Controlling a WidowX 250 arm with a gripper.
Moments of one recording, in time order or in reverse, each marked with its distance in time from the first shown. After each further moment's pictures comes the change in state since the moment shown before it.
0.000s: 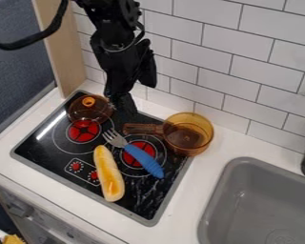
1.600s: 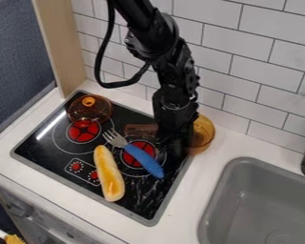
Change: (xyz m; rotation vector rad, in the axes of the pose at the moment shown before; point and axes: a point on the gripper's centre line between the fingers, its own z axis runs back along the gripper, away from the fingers) arm -0.061 0.002 -0.114 0.184 0.039 -0.196
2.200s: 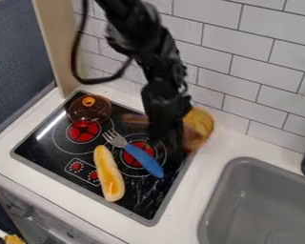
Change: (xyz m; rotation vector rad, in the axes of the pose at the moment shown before) arm 0.010 0.012 0.029 -0.075 0.022 0.009
